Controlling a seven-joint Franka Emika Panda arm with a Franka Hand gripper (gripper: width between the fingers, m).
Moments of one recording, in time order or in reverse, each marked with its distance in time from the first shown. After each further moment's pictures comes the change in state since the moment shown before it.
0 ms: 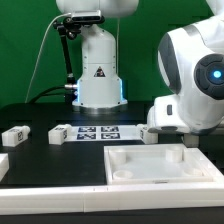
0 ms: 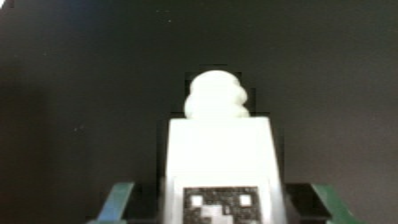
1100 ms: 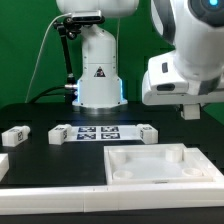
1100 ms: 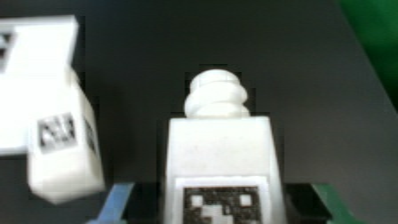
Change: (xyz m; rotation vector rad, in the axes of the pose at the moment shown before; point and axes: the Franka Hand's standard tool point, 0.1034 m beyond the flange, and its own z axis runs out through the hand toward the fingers) arm -0.036 0.009 -0.084 0.027 0.234 -0.044
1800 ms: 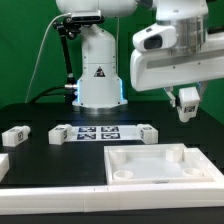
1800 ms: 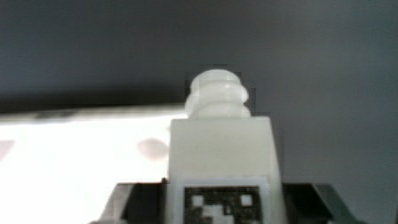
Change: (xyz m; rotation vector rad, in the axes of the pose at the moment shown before) arm 0.031 0.017 -0.074 0.003 0.645 -0.168
